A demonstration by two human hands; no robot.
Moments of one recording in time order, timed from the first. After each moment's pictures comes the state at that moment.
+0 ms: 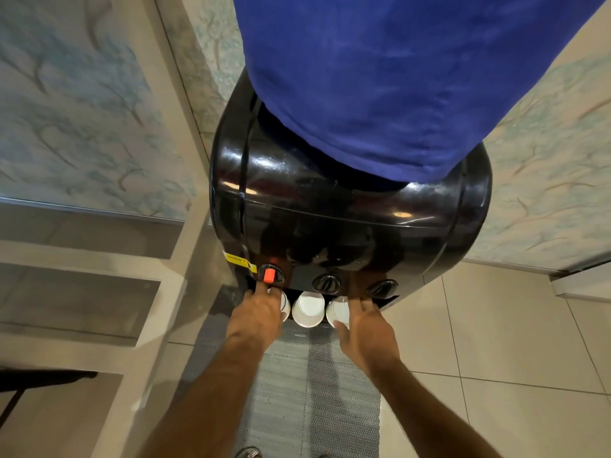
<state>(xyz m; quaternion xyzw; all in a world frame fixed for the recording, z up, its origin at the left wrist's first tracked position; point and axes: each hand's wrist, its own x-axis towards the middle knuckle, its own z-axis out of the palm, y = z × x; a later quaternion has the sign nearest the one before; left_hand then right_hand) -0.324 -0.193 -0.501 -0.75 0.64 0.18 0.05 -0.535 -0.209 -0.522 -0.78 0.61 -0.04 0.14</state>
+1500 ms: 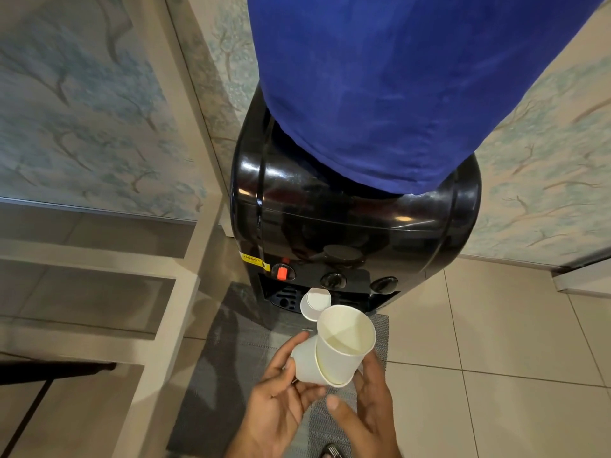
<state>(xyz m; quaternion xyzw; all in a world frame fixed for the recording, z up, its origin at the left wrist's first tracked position) -0.364 -0.065 -0.470 -0.37 0.04 0.75 -0.55 -0.515 -0.078 -0.446 -0.53 0.46 -0.45 0.55</state>
